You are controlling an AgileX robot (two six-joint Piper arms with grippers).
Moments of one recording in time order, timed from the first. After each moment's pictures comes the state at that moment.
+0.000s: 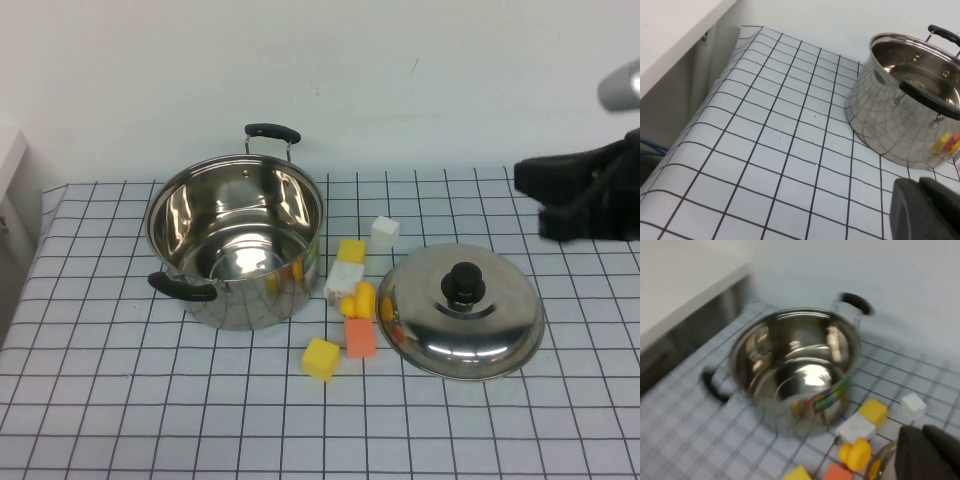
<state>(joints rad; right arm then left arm) 0.34 1.25 -0.89 1.11 0.33 -1.07 0.11 -0.02 0.01 -0.15 0.37 -0.23</state>
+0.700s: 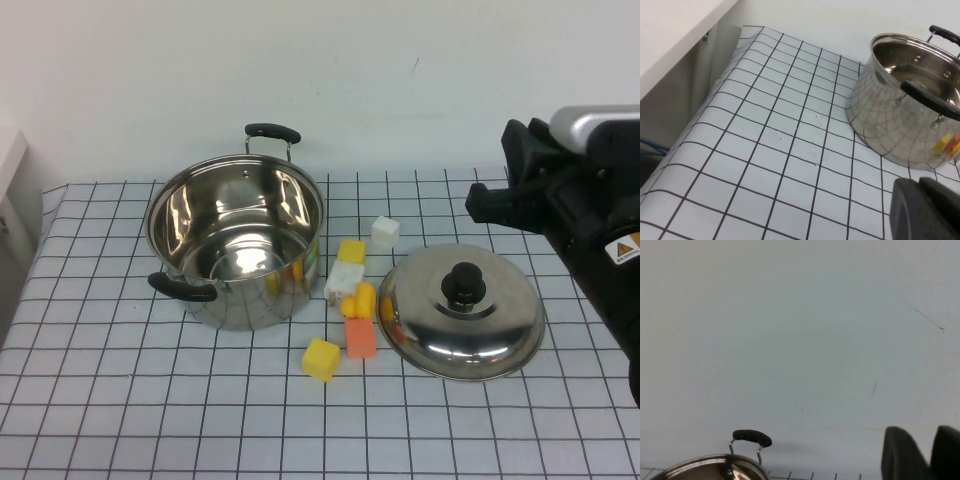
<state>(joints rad) 0.70 1.47 -0.72 0.70 -0.81 -0.39 0.11 -0.02 0.01 -0.15 0.37 -0.23</state>
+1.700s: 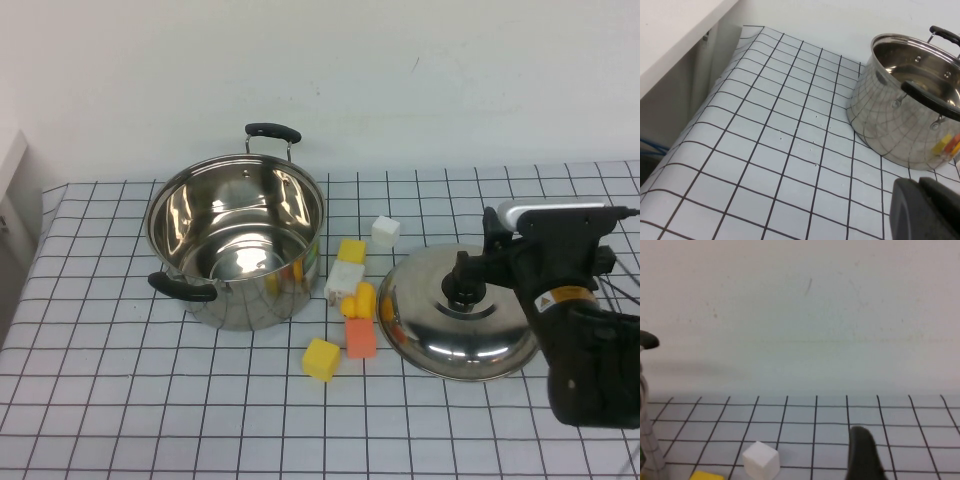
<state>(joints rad) 0.54 1.99 -0.76 0.53 -1.06 -0.18 0.11 -0.02 0.01 -0.15 0.37 -0.23</state>
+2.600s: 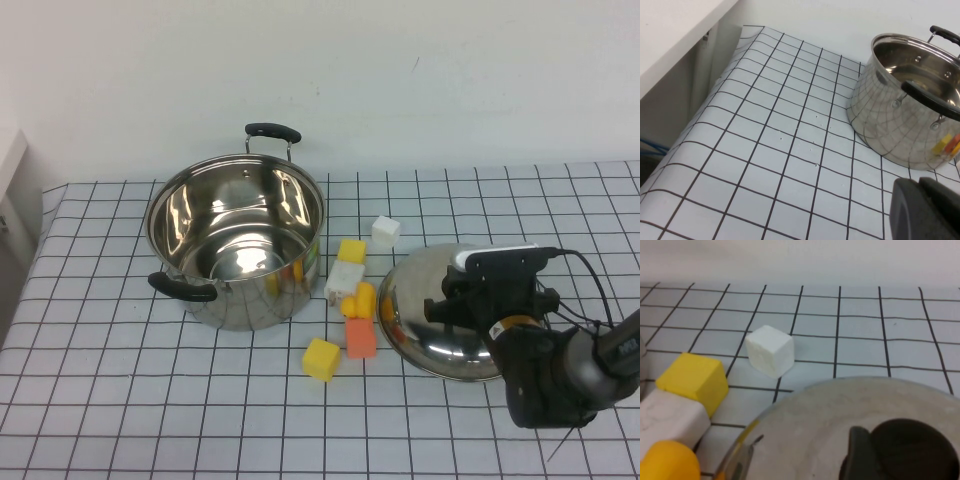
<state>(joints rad) 0.51 2.31 -0.95 0.46 -0.96 -0.13 0.11 -0.02 0.01 -0.15 0.37 -0.23</state>
